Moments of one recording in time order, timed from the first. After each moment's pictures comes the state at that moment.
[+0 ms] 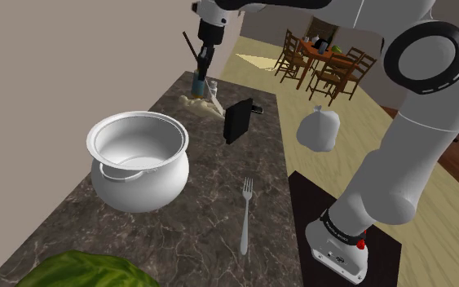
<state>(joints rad) 0.21 0.17 -0.02 -1.54 0.03 1.78 -0.41</state>
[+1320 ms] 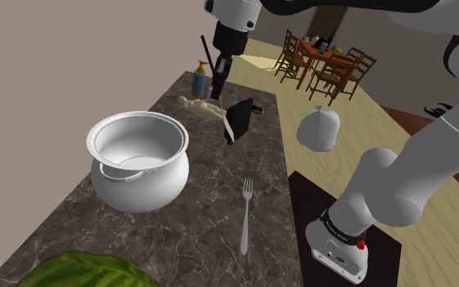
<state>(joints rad) 0.33 -0.21 0.10 -1.93 0.03 1.78 -0.18</state>
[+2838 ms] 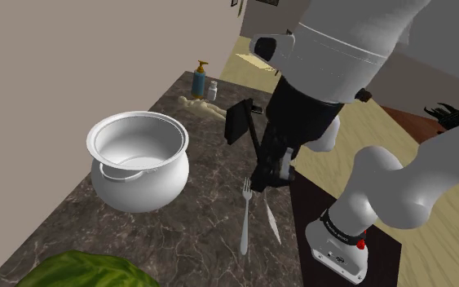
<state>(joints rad) 0.53 -0.51 0.44 -2.14 0.19 1.74 0.31</state>
